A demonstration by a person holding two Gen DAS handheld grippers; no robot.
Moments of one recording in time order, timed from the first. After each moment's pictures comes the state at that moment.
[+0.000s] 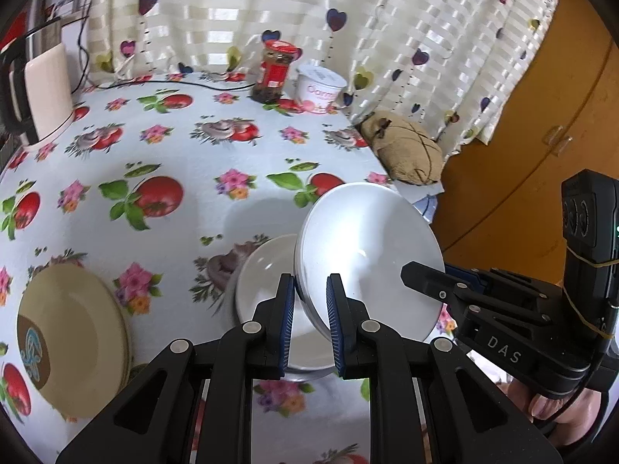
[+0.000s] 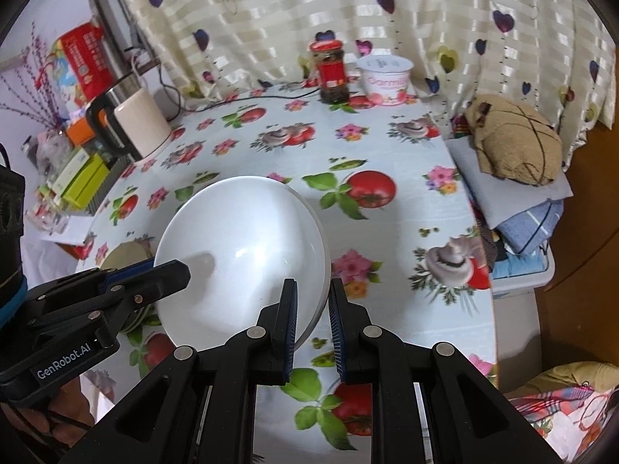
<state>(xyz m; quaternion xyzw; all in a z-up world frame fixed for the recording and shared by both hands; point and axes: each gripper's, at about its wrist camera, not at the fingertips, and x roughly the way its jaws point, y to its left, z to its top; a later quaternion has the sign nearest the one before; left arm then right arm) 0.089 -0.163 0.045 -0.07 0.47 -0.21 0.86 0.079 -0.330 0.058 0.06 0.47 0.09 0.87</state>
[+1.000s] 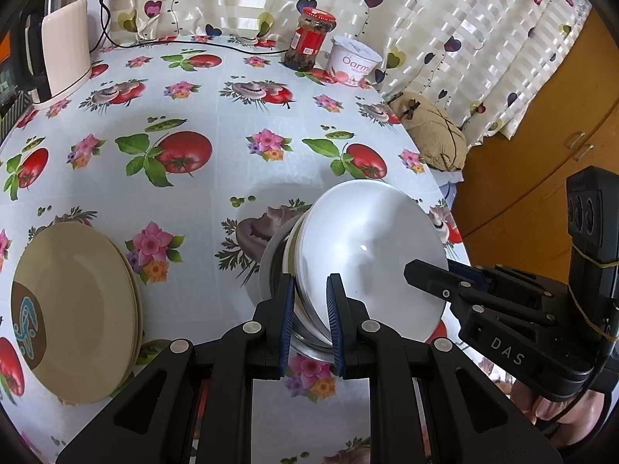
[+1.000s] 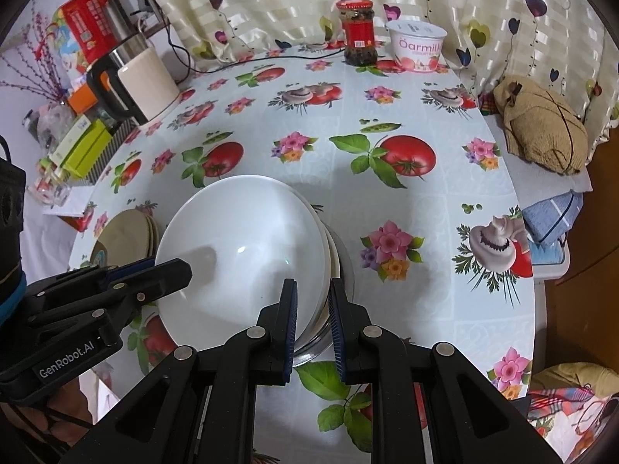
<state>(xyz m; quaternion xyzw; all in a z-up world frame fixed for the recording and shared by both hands) 0.095 -0.144 0.013 -0.09 0.51 -0.19 0.83 0.095 -0.302 0.026 0.05 0.52 0.11 0.84</state>
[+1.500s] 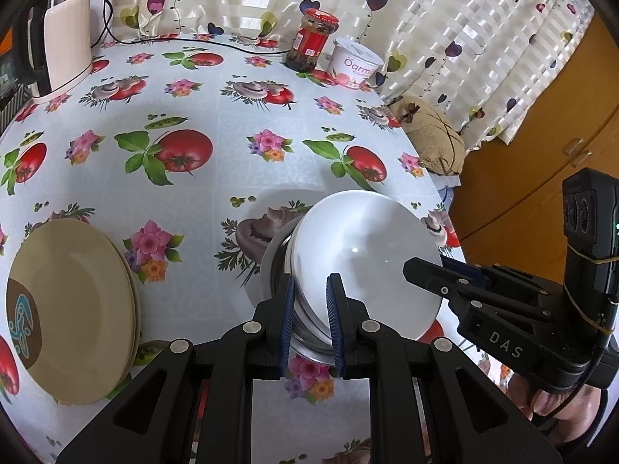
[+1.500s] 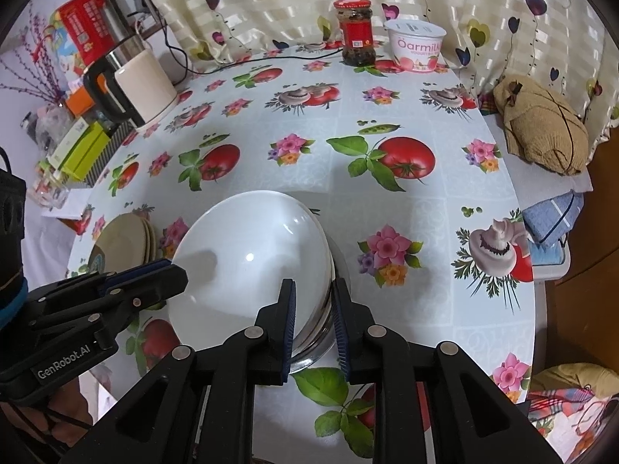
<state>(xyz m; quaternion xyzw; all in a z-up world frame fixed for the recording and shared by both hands) 0.097 -0.141 0.011 -0.10 0.51 -0.19 0.83 0.101 -0.303 0.024 0.05 0.52 0.11 0.85</state>
